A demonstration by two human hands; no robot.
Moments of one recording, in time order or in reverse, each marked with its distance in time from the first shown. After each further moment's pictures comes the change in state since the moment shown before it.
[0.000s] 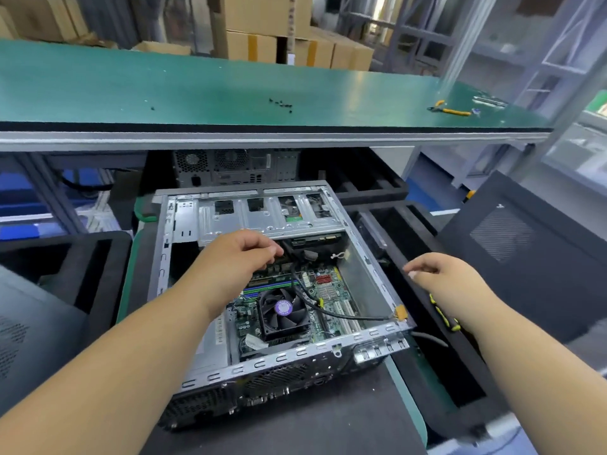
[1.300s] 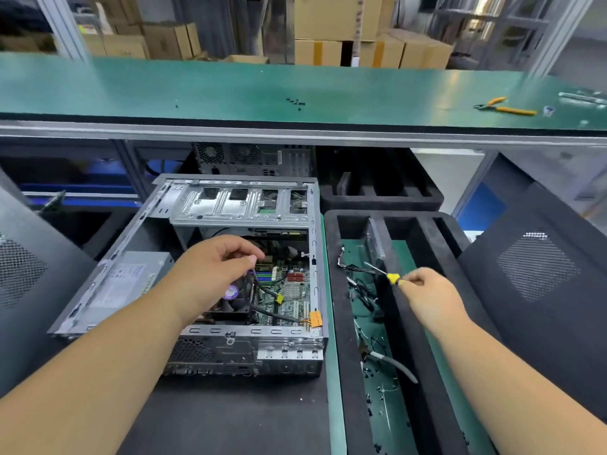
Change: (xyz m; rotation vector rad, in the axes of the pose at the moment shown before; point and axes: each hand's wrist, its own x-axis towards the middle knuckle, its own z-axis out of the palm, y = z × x) left_hand -0.026 0.028 0.111 0.167 0.251 -0.086; right_hand 0.110 0.117 -0.002 -0.009 -0.101 -0.048
